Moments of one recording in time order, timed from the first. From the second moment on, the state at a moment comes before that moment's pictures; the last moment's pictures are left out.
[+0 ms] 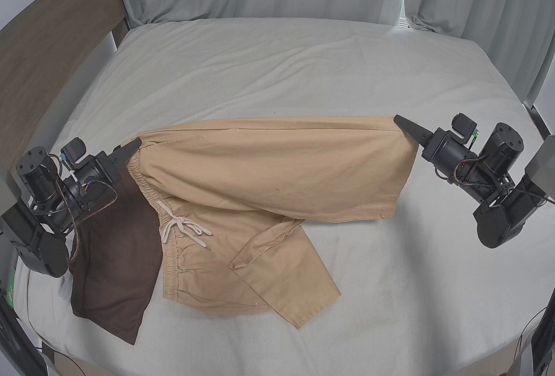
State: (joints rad) left arm 0.06 1.94 -0.55 -1.55 -0.57 -0.57; right arm 0.16 2.05 -0.79 -1.54 0.55 0.62
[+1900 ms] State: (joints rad) left arm 0.00 2.39 -1.08 -1.55 -0.36 -0.74; right arm 0.14 2.55 -1.62 -1.29 0.54 0.64
